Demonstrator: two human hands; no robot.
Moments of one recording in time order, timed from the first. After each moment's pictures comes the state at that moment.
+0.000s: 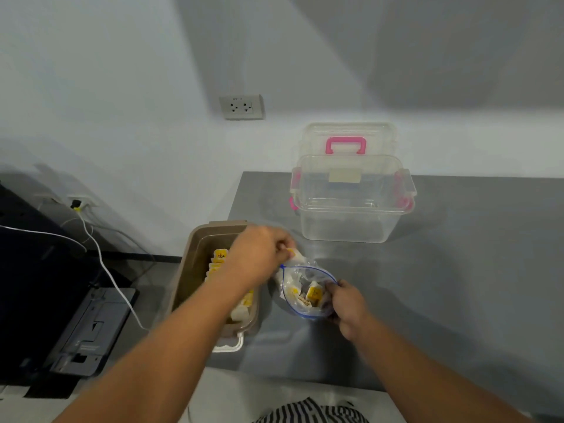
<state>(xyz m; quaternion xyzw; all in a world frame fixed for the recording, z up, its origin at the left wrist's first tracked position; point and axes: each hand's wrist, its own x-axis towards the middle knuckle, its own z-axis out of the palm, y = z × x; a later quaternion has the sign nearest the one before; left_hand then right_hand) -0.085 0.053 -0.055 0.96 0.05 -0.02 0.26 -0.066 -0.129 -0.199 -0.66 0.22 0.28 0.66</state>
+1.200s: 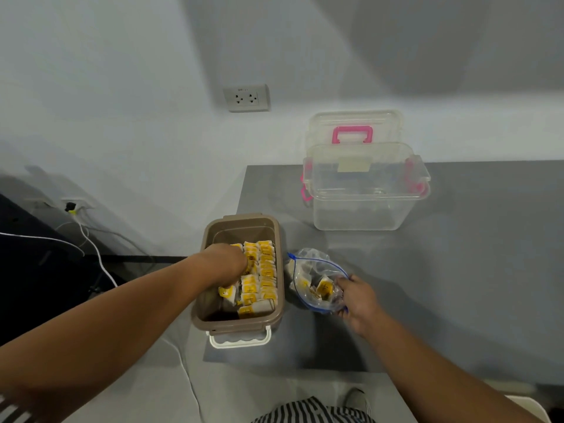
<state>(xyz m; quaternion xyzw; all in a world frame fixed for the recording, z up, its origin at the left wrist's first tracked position) -0.083 0.164 -0.107 0.91 -0.12 -0.33 -0.21 -0.087 -0.104 -0.206 -0.63 0.27 0.25 0.69</state>
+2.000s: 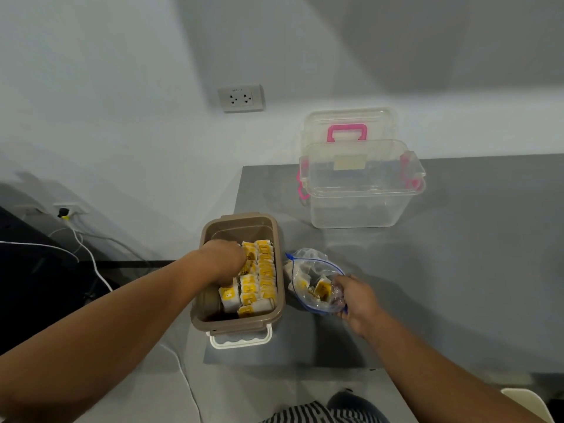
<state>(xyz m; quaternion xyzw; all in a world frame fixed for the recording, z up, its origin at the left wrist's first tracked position) -0.079 0.169 -0.107 0.92 -0.12 -0.31 -0.21 -0.098 -0.105 -0.191 -0.62 0.28 0.25 0.69</state>
